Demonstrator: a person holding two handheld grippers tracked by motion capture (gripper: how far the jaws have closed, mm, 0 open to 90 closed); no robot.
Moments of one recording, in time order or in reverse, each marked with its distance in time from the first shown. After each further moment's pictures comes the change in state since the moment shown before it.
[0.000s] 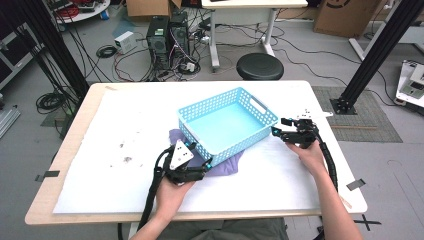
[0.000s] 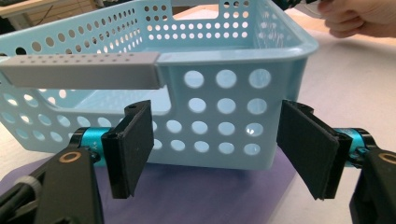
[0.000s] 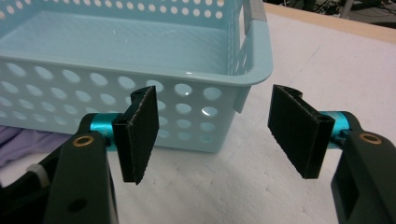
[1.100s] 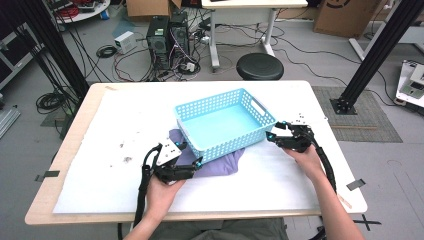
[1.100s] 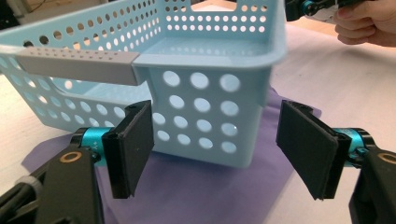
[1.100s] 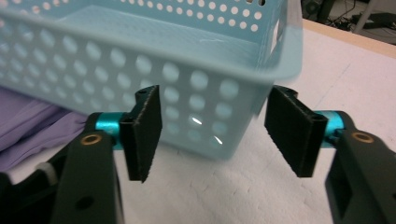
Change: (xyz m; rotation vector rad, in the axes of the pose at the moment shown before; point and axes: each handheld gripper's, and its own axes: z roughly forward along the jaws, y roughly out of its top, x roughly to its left) left arm 0.020 -0.002 -0.012 0.028 0.013 -0.063; right arm 0.028 0.002 0.000 -0.015 0.025 -0.083
